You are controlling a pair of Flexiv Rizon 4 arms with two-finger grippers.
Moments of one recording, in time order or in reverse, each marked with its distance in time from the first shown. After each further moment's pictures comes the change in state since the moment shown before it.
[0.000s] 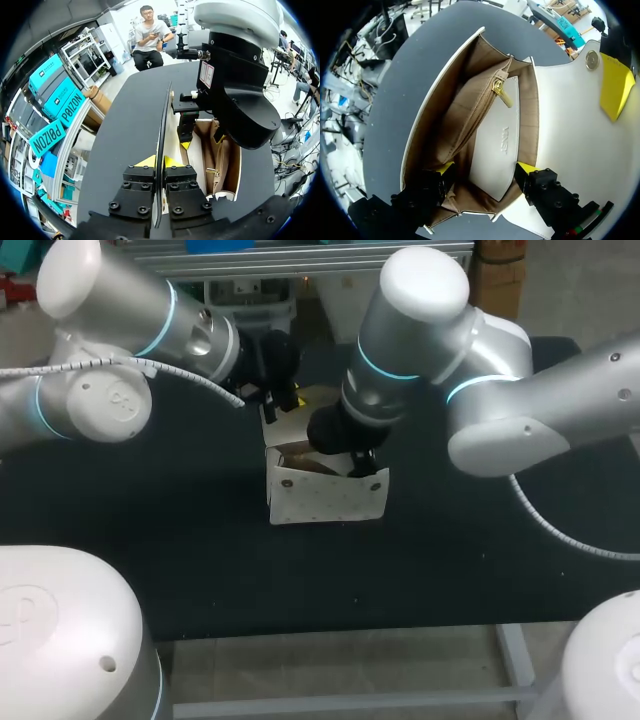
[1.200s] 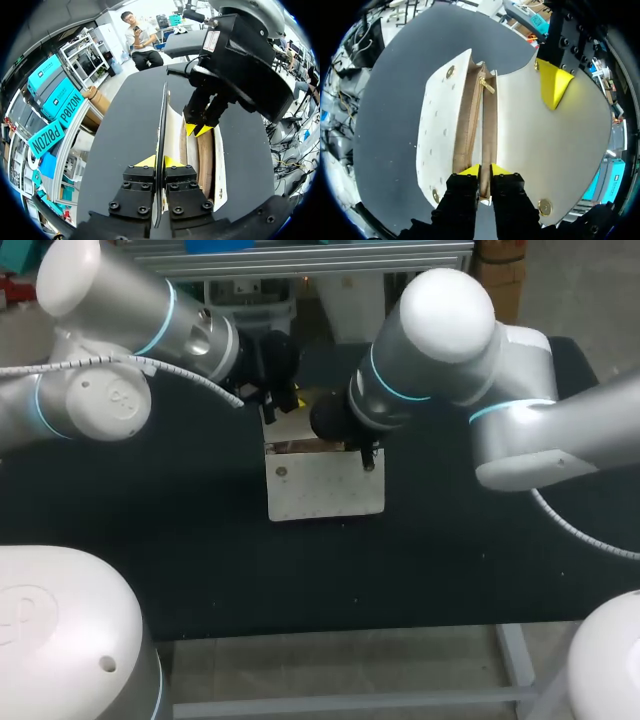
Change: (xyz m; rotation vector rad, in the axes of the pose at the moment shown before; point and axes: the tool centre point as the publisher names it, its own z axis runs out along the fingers) left arm 0.002 0.000 0.000 0.002 0.012 0.007; right arm -0.028 -0.004 -0.042 0.014 -0.246 0.111
